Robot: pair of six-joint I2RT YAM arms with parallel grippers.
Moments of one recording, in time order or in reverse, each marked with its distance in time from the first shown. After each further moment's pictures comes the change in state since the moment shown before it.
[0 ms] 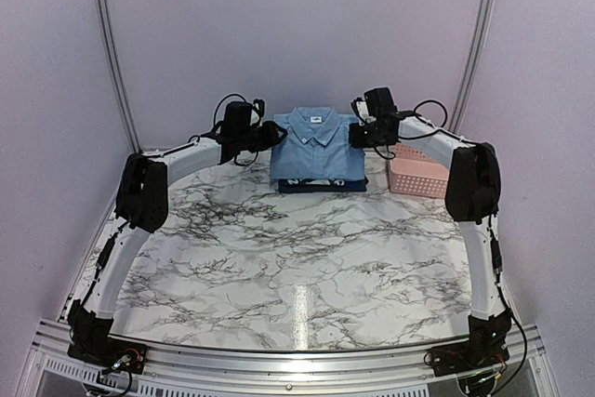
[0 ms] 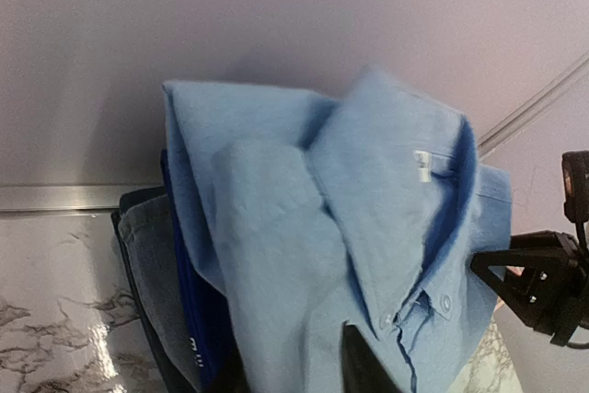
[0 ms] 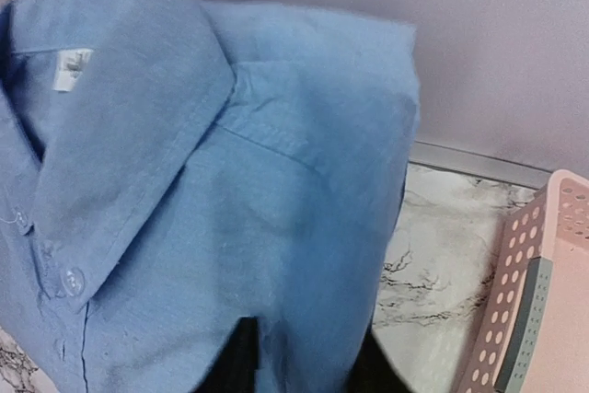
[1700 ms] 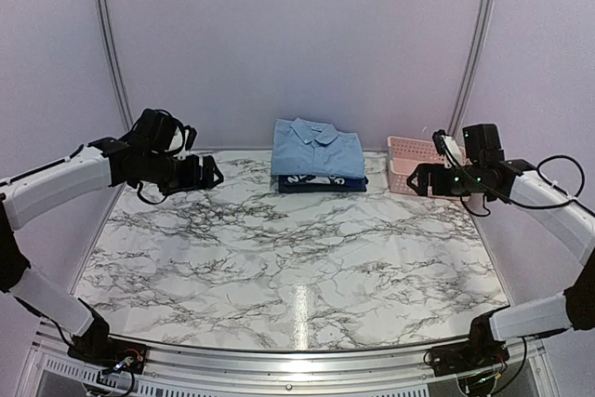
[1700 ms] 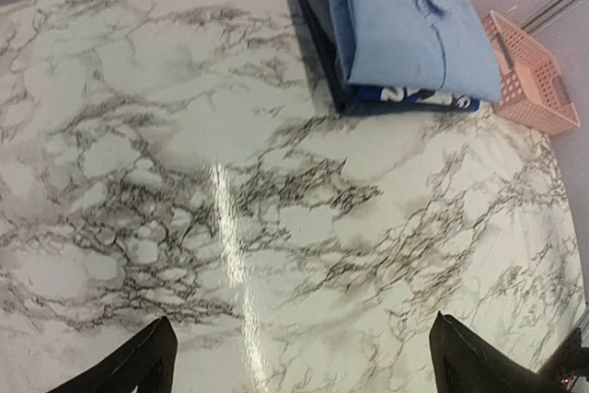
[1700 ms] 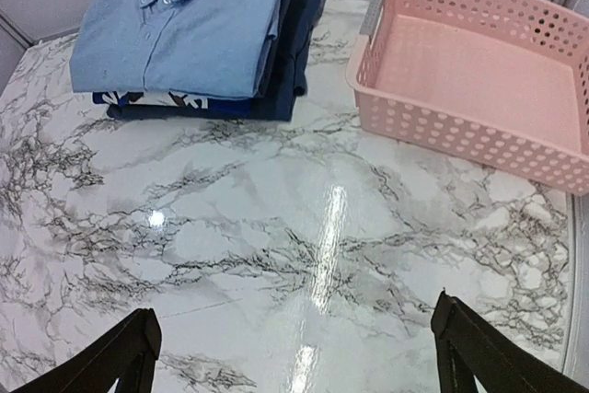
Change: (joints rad) left arm -0.017 -1.182 -1.137 -0.479 -0.183 0.177; right arm -0.160 -1.136 -1.149 -0.010 -0.184 0.002
